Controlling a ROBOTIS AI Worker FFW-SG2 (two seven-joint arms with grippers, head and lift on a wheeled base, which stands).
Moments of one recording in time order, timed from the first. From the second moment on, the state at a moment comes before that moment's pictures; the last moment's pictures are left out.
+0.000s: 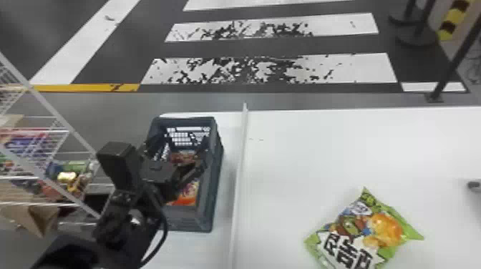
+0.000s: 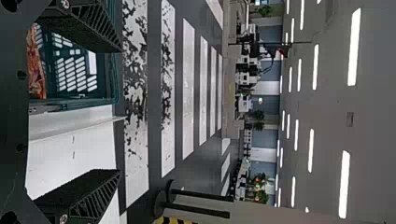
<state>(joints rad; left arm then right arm) 0.55 0.31 0.04 -2.21 0.31 0.26 0.05 0.54 -0.29 0.72 -2.34 0.39 1.52 -0.28</state>
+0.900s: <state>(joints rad) 0.56 0.30 0.02 -2.19 0.28 0.25 0.05 0.50 -0.25 0.72 -2.31 0.31 1.22 -0.29</state>
